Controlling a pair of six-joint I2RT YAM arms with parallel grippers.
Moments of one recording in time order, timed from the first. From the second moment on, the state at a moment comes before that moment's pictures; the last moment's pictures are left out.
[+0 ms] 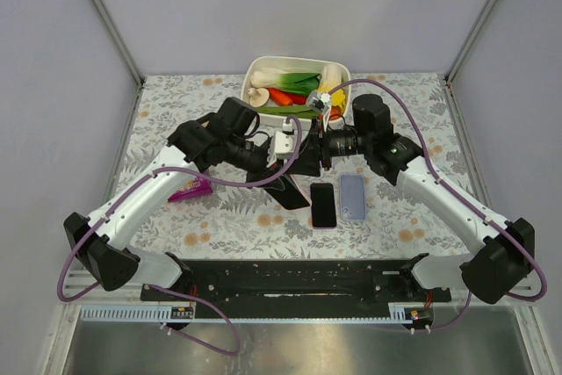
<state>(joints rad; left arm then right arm) -0.69 1.37 1.46 -0.99 0.75 0.60 0.59 1.30 1.17 -0.17 -0.93 0.26</state>
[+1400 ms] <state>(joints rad) -0.71 1.37 1.46 -0.97 0.73 0.52 0.64 1.34 1.13 -0.15 -0.84 0.19</state>
